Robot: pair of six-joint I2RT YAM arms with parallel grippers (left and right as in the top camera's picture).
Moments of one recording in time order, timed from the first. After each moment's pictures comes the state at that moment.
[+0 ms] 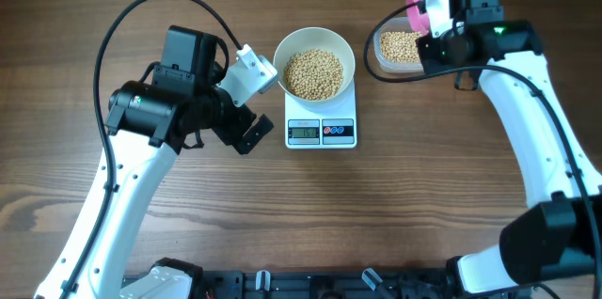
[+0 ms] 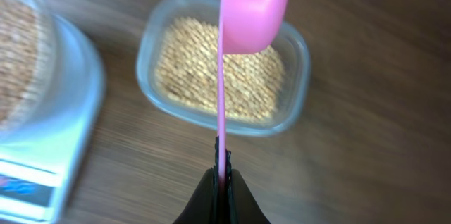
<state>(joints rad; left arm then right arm) -0.28 1.34 1.33 -1.07 0.28 0.51 0.12 1.66 1.52 -0.88 0.02 -0.24</state>
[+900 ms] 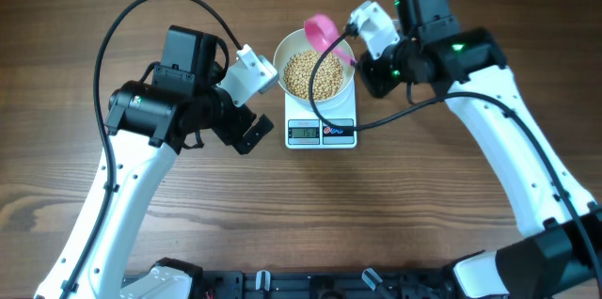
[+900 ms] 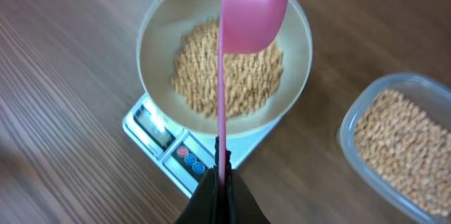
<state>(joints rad) -0.28 1.34 1.33 -1.07 0.28 0.52 0.35 1.63 1.52 -0.95 -0.25 -0.32</state>
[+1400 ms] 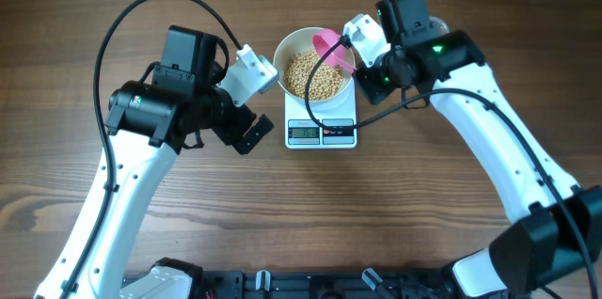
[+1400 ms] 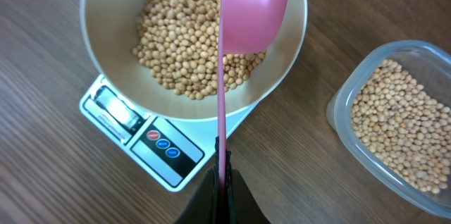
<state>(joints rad) -0.28 1.34 1.33 -1.07 0.28 0.51 0.38 1.68 1.49 -0.92 -0.13 -0.32</state>
